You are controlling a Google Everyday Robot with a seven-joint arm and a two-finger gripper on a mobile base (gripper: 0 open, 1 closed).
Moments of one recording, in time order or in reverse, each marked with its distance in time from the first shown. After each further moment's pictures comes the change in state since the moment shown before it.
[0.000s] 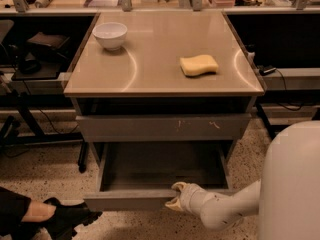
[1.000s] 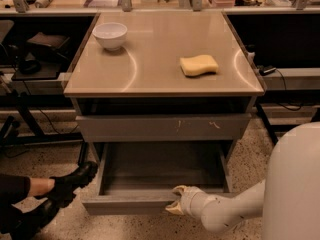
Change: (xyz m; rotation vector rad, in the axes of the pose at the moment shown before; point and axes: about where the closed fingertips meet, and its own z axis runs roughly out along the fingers) arm -0.003 0.005 -0.007 -0.006 0.001 0.005
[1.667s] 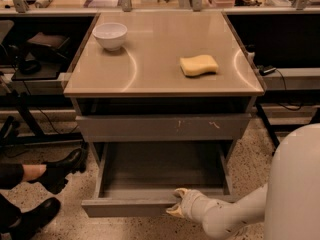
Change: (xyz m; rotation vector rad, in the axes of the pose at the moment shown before) arm 0.006 0.014 -0.008 0.002 -0.009 -0.023
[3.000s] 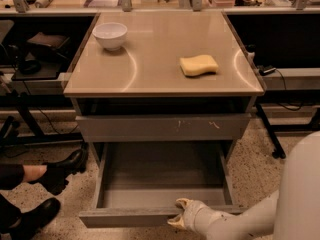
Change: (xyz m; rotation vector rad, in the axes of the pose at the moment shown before) arm 0.006 0.023 -0.020 -0.006 -0.003 0.006
